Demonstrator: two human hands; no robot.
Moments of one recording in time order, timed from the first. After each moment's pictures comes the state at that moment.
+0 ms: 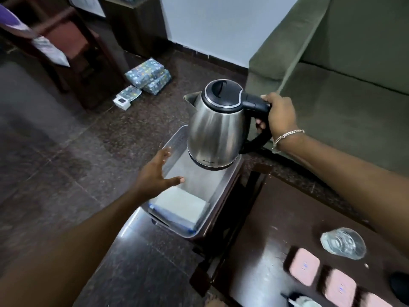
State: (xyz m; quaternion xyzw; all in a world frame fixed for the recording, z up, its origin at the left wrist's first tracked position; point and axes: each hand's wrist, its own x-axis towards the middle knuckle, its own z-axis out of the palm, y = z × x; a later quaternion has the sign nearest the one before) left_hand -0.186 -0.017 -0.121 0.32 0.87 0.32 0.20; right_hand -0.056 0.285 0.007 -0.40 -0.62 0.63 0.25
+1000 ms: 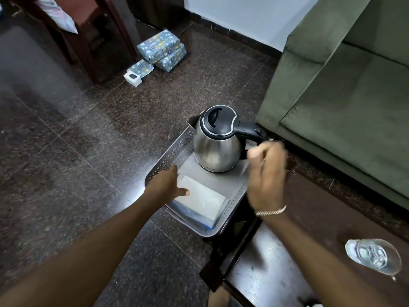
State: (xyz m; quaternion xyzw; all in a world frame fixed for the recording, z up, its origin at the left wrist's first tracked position) left_hand -0.197 -0.044 -0.182 0.26 0.92 0.03 0.29; right_hand -0.029 0.157 -0.106 -0.26 -0.82 0.34 0.37
